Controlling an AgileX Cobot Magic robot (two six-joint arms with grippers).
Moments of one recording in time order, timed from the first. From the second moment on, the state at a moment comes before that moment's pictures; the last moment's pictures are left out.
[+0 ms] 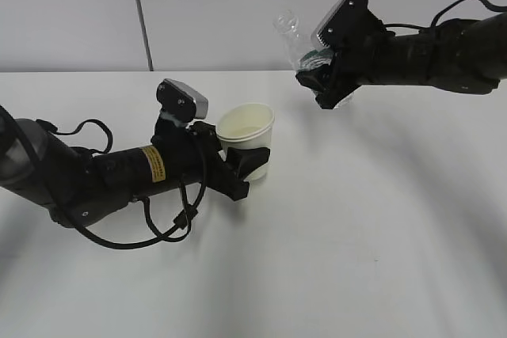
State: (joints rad) left arm -0.45 2.16 -0.95 0.64 -0.95 -0.34; right arm 0.13 2.07 -1.35 -1.14 -0.39 0.31
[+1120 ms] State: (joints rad) left arm -0.33 2.16 -0.95 0.61 -0.95 -0.34; right arm -0.02 2.06 -1.07 -0.87 -0.80 0.55
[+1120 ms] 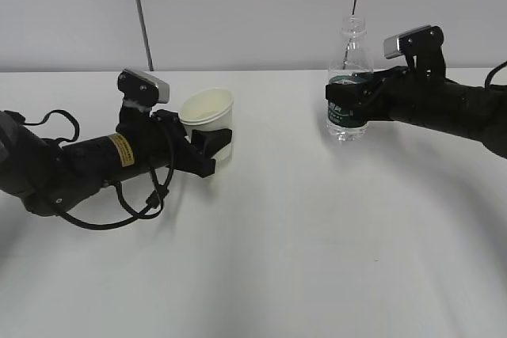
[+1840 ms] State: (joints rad) left arm -0.16 2.16 -0.95 0.63 -0.95 -0.34; right arm -0.02 2.17 -1.01 -0.66 -0.98 0.46
